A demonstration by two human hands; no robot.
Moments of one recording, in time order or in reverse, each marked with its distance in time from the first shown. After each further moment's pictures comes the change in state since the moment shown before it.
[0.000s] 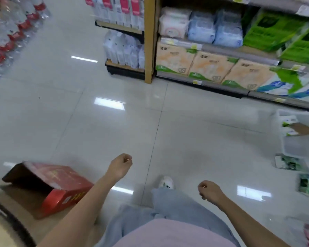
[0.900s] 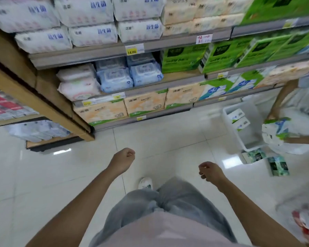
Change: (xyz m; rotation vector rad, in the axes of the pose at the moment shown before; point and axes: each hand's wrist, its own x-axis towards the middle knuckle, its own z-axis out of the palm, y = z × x) left_hand 0.261 0.462 0.088 0.323 -0.293 0.304; right_hand 0.189 -0.087 -0.354 0.547 0.328 0.154
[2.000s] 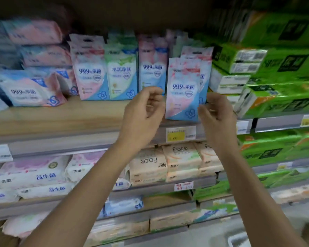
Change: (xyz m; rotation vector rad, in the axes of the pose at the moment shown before) left_hand 0.117 0.591 -0.161 -0.236 0.637 1.086; right_hand 0.107 -0.525 -0.359 0.465 0.537 -1.218
